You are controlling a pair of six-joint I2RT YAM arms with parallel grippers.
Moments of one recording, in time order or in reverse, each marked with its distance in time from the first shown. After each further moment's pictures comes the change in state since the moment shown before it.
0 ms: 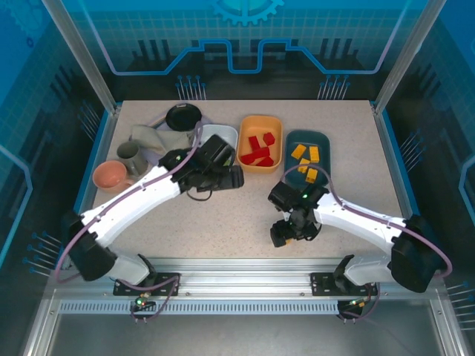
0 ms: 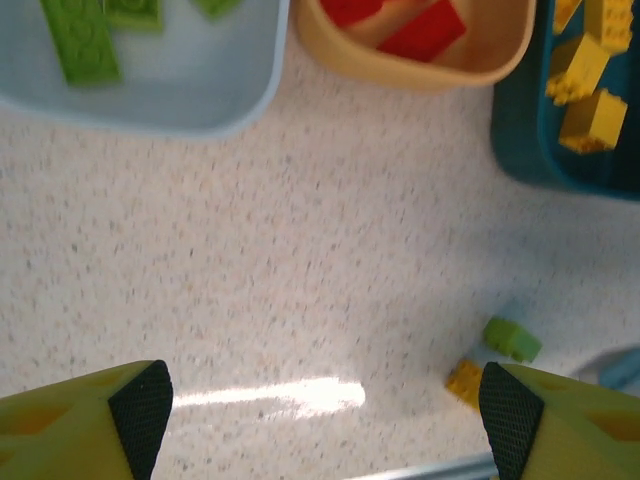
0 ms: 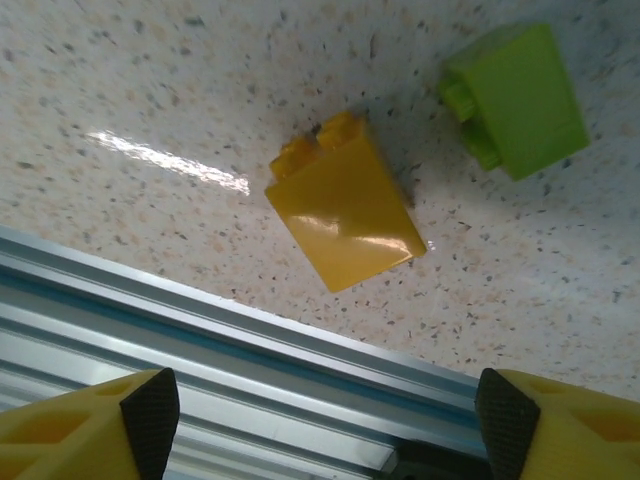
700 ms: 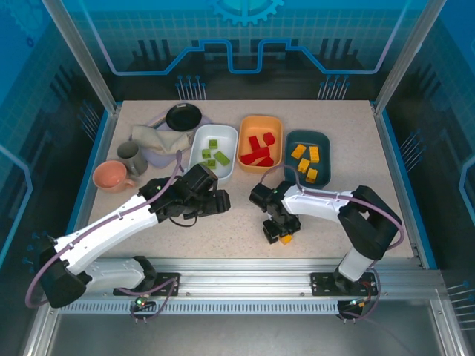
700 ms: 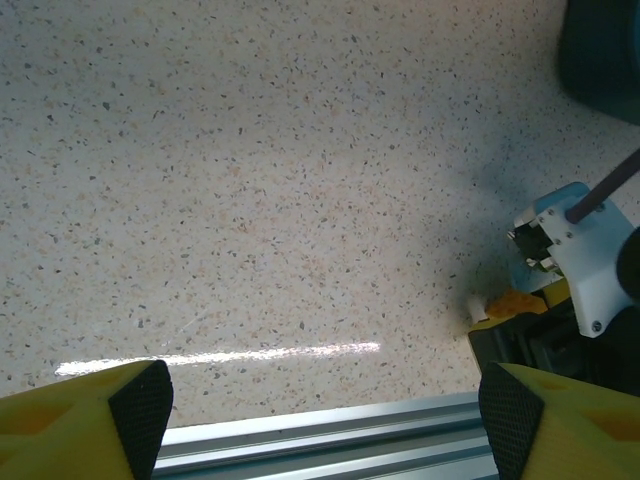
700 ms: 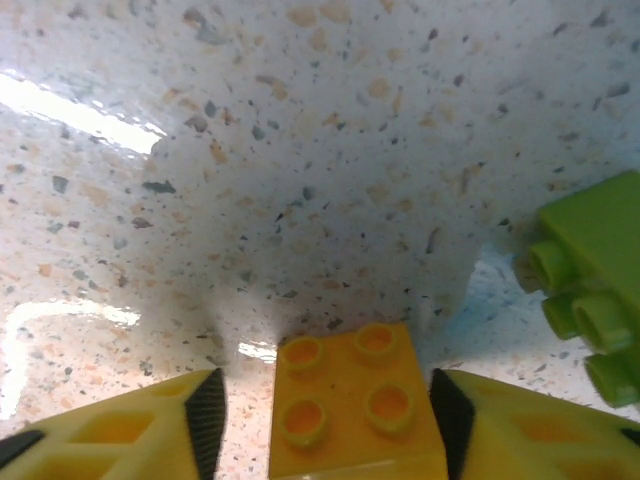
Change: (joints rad) left arm -0.052 -0.248 -0.300 0.045 0.035 -0.130; right arm 0.027 0.346 0.088 0.122 0.088 -0.095
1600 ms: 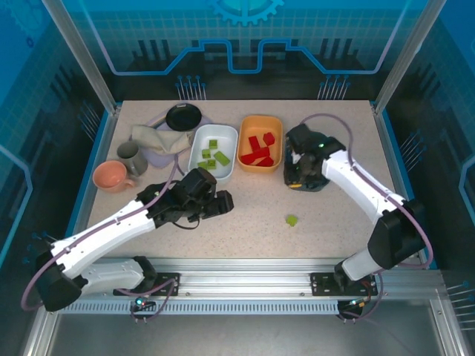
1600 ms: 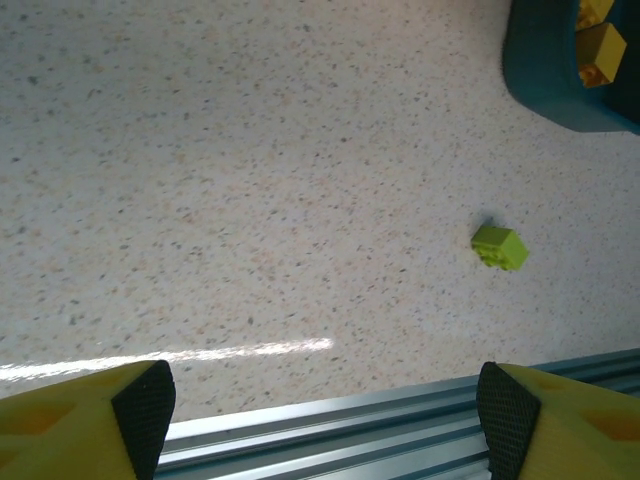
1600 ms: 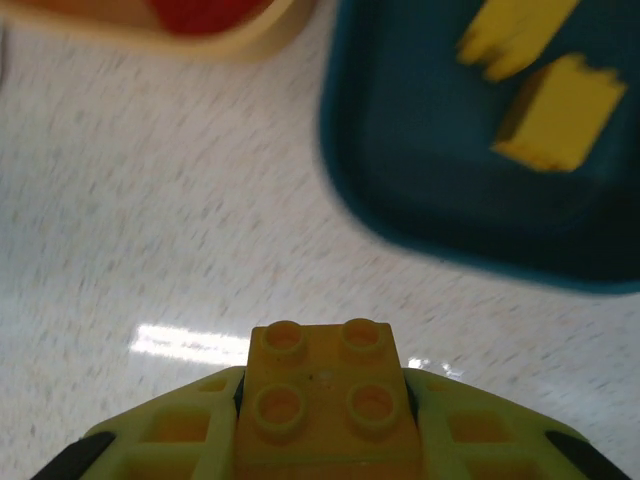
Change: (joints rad) left arm -0.016 -0.019 -0.040 0.107 0.043 -0.064; right arm -0.443 -0.132 0.373 -0.077 0.014 -0.067
